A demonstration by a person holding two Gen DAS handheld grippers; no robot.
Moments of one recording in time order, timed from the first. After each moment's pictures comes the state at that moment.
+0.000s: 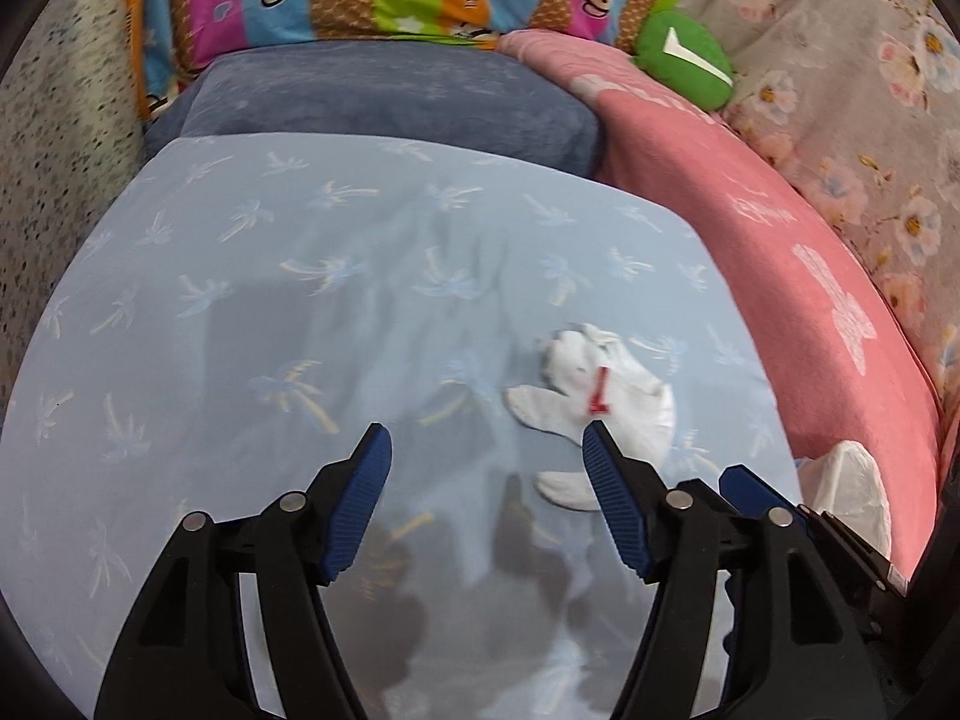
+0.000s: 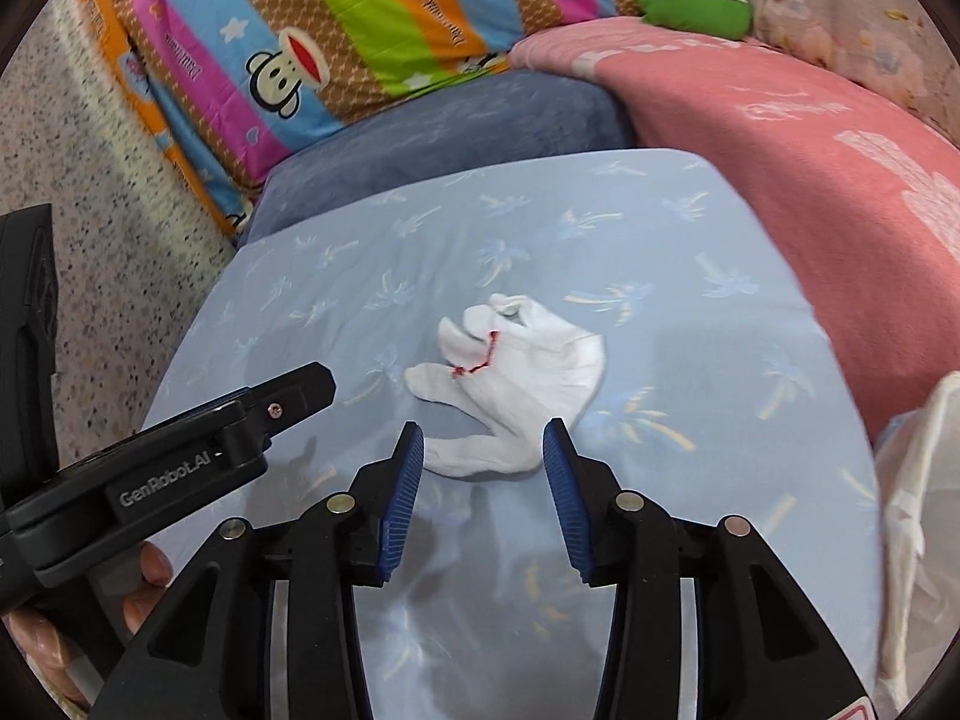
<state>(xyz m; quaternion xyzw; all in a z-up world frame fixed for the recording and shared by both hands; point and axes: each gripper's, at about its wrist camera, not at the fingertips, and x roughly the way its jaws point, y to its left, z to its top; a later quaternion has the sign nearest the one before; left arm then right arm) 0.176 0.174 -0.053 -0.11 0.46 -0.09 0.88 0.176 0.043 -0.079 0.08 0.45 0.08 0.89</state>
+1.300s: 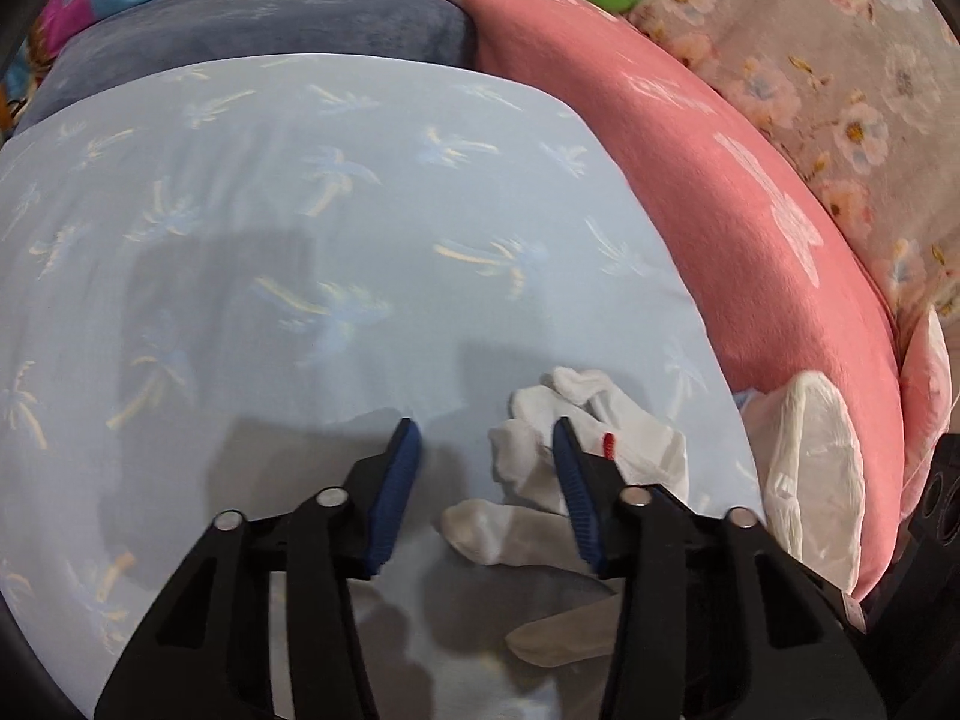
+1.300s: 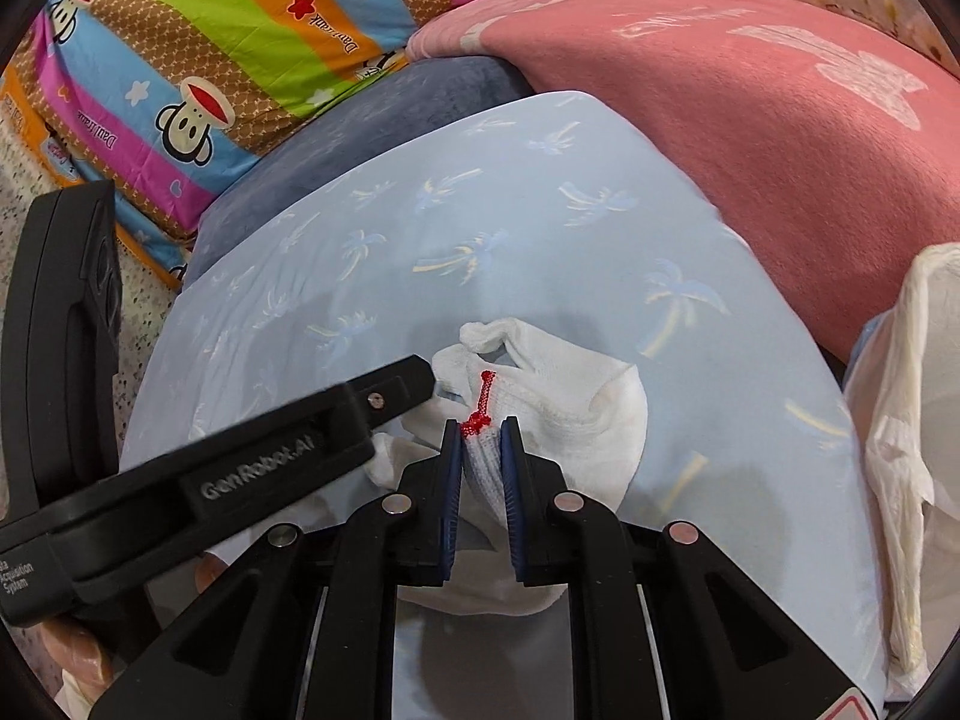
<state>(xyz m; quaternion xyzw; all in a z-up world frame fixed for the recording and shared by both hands) 0.200 0.067 -0.094 -0.08 0.52 -0.23 0.82 0.163 -0.050 -0.117 0.18 0.45 0.01 0.87</state>
